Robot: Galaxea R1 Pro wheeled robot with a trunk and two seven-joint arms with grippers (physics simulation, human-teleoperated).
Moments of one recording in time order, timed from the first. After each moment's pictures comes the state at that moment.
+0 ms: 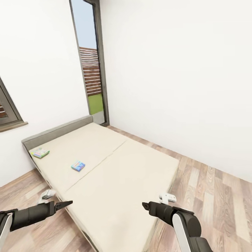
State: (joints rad) left arm -0.20 0.25 0.41 -1.41 0.04 1.03 -1.09; right arm -0.15 0.17 -0.02 -1.59 -0.22 0.97 -0.01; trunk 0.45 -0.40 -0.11
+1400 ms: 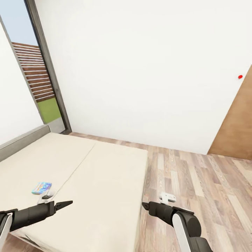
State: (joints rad) left arm -0.20 0.25 0.41 -1.41 0.04 1.03 -1.09; right arm -0.15 0.17 -0.01 -1.59 -0.22 0.97 -0.01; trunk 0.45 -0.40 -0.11
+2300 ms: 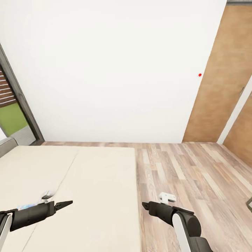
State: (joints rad) left arm -0.20 0.25 0.41 -1.41 0.04 1.03 -1.09; right arm -0.15 0.17 -0.02 -1.59 -0.22 0.97 -0.01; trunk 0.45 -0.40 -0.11
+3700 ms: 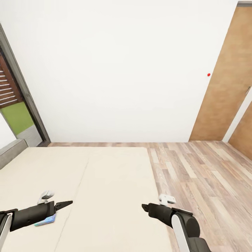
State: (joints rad) left arm -0.20 0.25 0.42 -1.41 0.04 1.03 -1.09; right arm -0.15 0.17 -0.01 -1.56 -0.22 0.96 -0.01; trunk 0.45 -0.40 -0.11
